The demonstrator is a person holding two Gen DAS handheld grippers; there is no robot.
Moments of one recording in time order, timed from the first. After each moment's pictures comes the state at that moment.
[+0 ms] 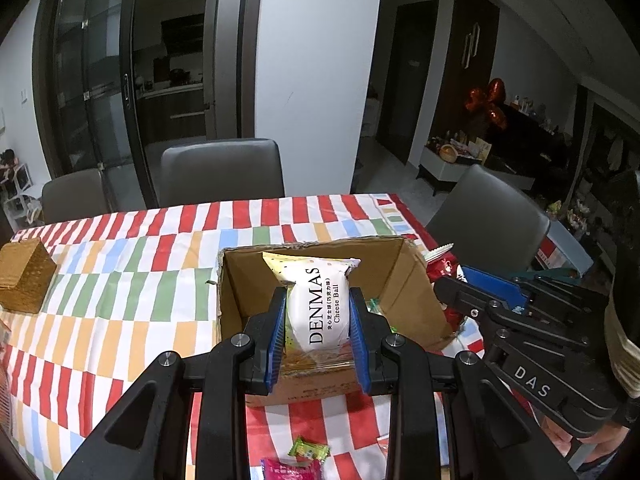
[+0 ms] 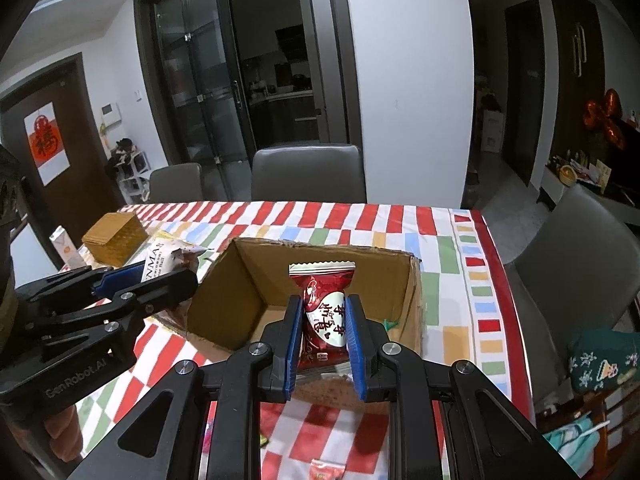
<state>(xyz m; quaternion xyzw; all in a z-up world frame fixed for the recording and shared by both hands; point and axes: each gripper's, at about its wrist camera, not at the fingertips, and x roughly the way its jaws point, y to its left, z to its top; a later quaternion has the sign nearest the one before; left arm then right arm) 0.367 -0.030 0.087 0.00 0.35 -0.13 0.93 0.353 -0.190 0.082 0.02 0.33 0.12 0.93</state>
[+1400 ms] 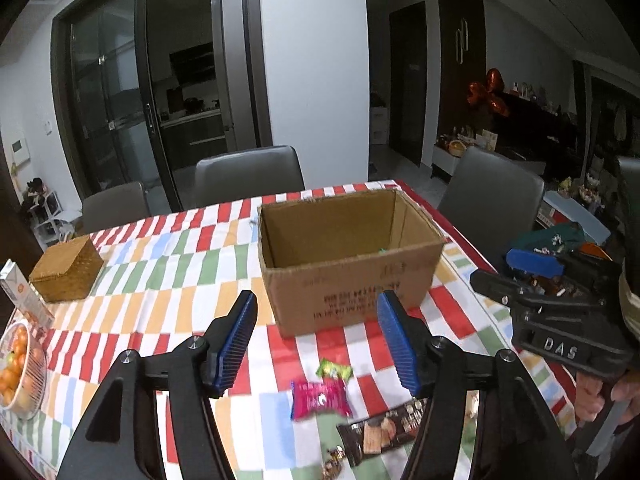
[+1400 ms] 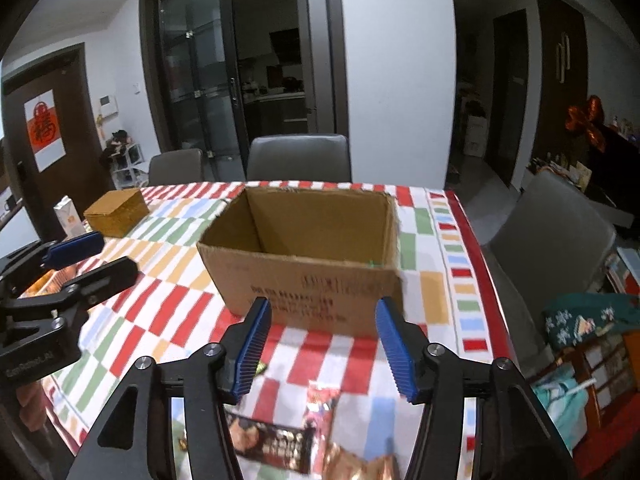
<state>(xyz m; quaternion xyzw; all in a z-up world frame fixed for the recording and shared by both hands) 0.224 -0.016 0.079 0.05 0.31 -0.10 0.94 0.235 -0.195 0.066 0.00 0.33 0.09 0.94</state>
